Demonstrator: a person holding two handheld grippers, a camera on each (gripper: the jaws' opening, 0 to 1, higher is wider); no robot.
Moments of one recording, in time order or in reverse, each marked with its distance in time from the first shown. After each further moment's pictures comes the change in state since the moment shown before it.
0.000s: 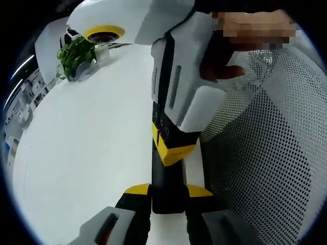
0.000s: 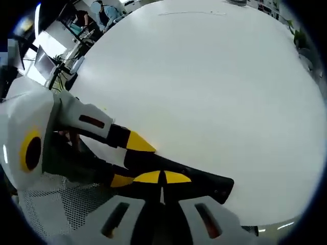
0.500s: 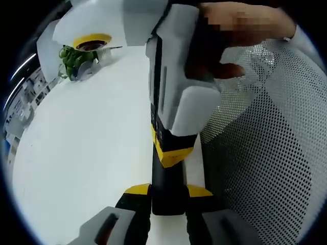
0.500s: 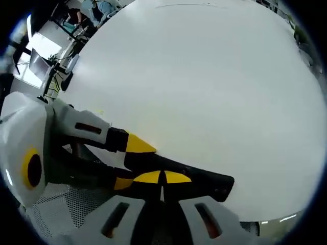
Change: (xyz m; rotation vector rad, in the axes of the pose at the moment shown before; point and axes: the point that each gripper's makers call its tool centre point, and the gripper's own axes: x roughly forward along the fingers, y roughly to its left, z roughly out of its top) left arm 0.001 0.000 0.002 -0.015 -0.007 0.013; right arm -0.003 -0.002 -0.003 0.053 0.034 0.021
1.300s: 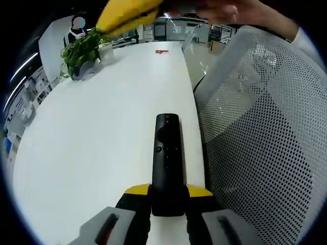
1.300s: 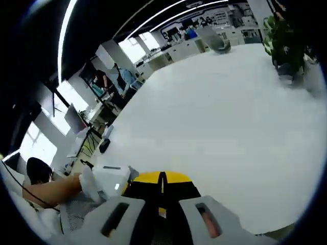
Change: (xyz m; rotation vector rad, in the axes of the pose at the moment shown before) left arm 0.000 0.001 0.001 -0.012 0.000 0.013; right arm -0.170 0.015 0.057 -0.008 -0.722 0.182
